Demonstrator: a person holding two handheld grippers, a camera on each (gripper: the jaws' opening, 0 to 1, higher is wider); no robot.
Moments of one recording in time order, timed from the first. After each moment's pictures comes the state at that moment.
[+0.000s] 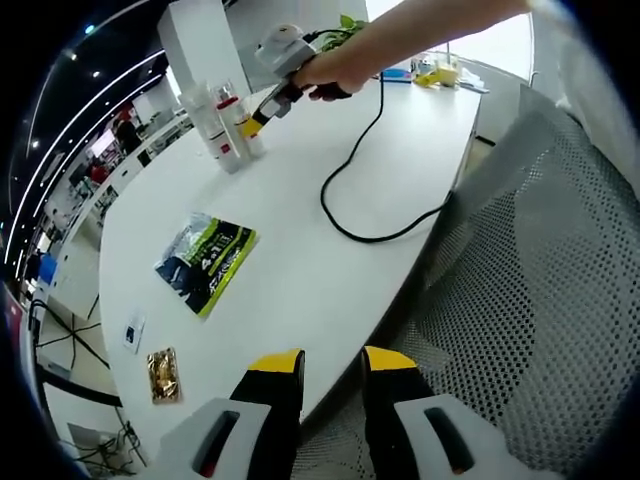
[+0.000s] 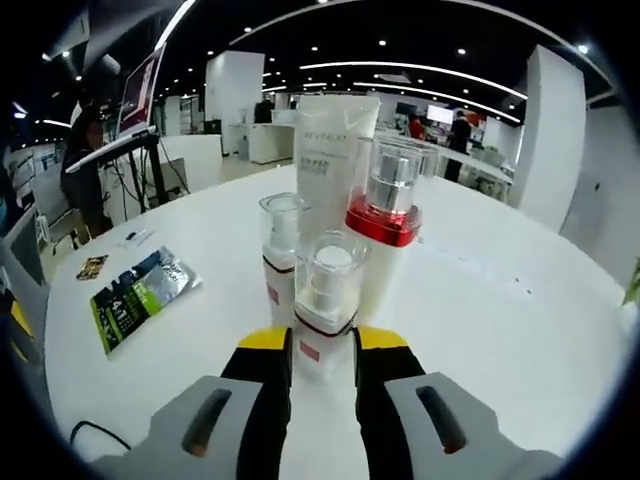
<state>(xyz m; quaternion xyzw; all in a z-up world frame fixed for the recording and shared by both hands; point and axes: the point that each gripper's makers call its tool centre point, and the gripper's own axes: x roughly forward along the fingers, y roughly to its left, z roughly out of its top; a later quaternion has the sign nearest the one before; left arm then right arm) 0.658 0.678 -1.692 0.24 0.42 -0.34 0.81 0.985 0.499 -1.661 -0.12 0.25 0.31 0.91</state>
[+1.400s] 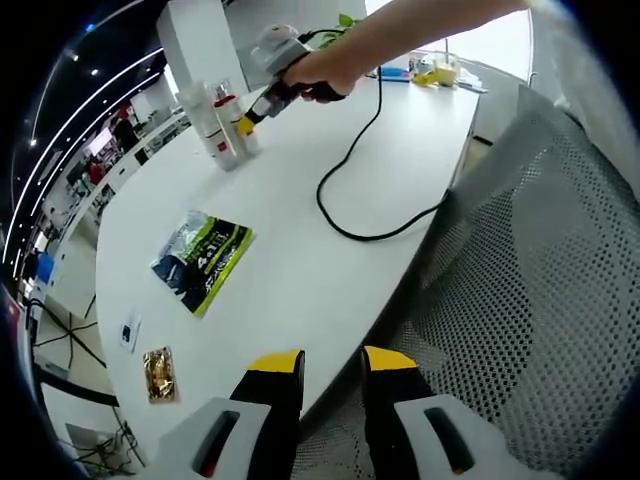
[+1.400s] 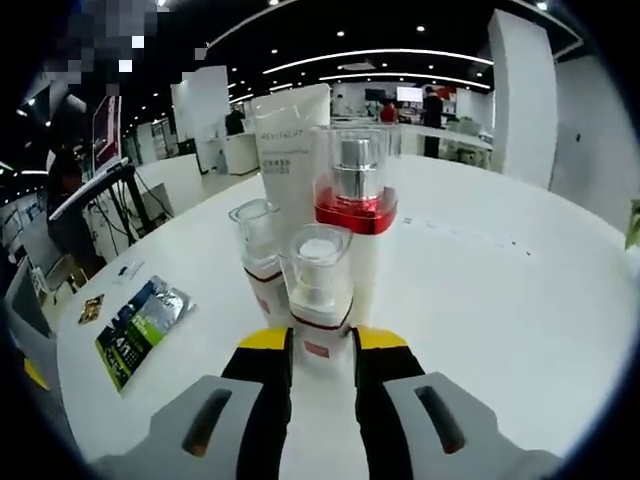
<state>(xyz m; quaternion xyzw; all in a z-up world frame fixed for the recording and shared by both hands) 0.656 0.677 -1.694 0.24 0.42 -0.34 0.81 0.994 0.497 -1.668 -0.05 0.27 0.26 0.92</state>
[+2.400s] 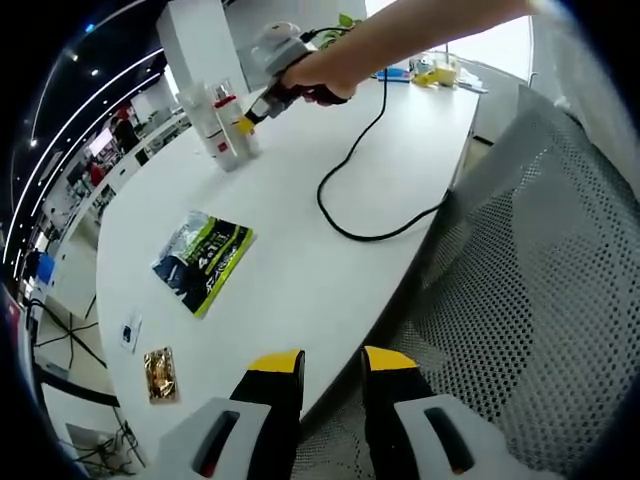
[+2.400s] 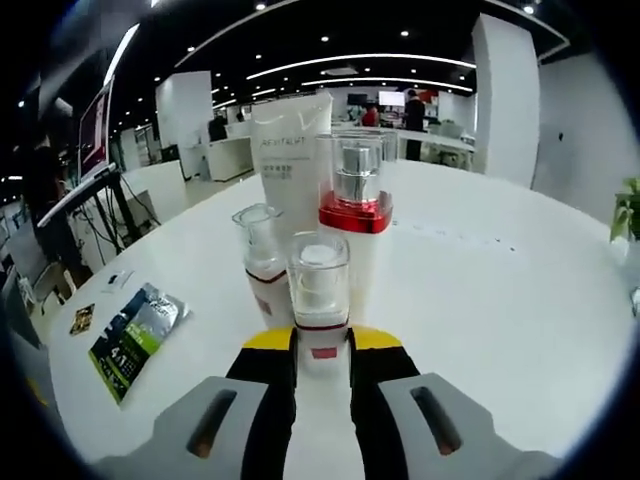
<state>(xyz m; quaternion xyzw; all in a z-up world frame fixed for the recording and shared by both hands) 0.656 0.677 -1.693 0.24 0.42 -0.34 0.81 0.991 0.490 -1.669 -0.04 0.26 0.22 0.94</state>
